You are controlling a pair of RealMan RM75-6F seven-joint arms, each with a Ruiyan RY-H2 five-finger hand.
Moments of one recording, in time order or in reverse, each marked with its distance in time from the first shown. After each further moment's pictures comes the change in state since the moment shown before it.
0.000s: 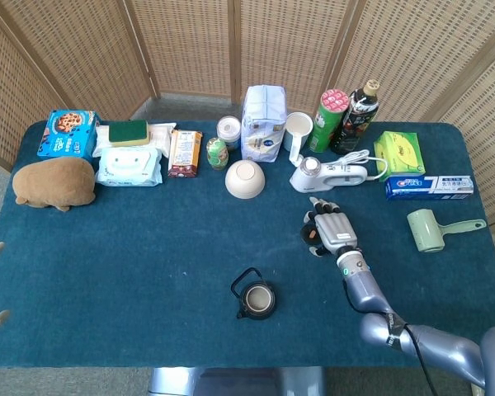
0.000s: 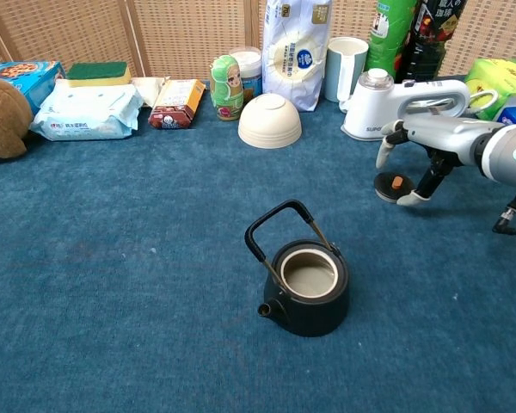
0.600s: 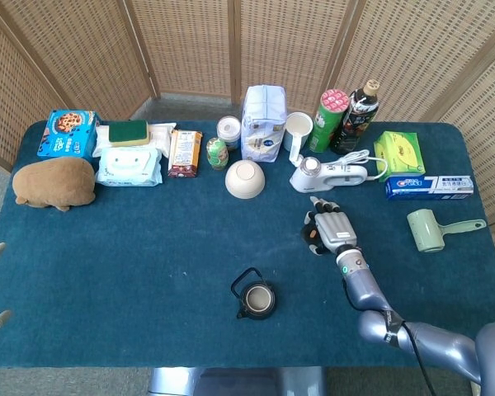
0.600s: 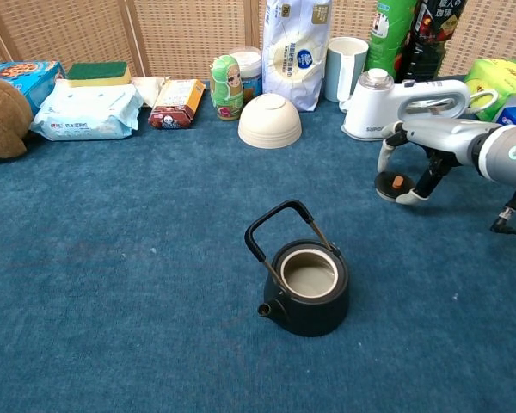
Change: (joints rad) left arm 0.000 -0.004 0.002 -0.005 -0.002 -0.003 0.012; right arm 0.023 -0.007 -0.014 0.024 0.030 -0.003 0.014
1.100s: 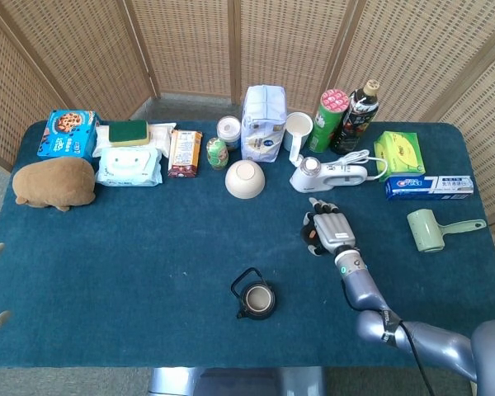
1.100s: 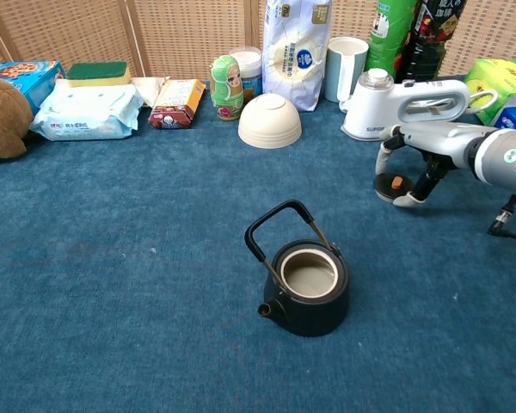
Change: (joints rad) left arm 0.003 0.003 0.001 0.000 0.004 0.006 -0.007; right arm 0.010 -0.007 -0.014 0.001 0.008 0.004 0.008
